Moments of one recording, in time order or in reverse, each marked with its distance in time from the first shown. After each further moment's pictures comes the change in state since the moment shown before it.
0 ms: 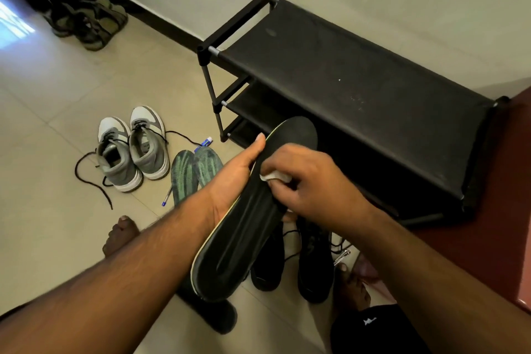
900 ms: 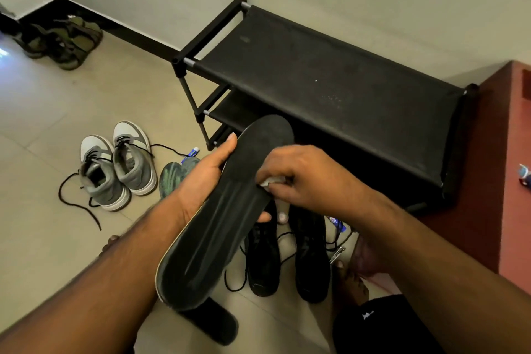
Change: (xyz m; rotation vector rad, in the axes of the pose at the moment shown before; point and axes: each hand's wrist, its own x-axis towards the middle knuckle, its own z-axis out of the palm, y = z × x) left_hand -0.007 0.015 -0.007 0.048 -0.040 -0.003; right_hand 0.001 0.016 -0.022 -0.097 -0.142 -0.015
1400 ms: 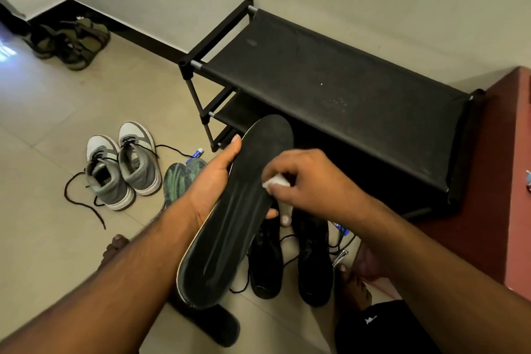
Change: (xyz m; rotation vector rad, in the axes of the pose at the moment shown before) left_hand 0.004 -0.003 0.002 -0.095 0.089 0.056; right_hand 0.001 -0.007 0.003 0.164 0.021 0.258
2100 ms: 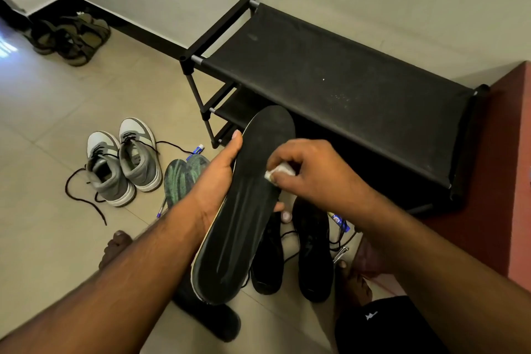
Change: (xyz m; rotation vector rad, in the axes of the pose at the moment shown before) left_hand 0.005 -0.007 0.001 -0.021 -0.006 0.081; right_hand 0.003 -0.002 -0.002 0.040 0.042 0.046
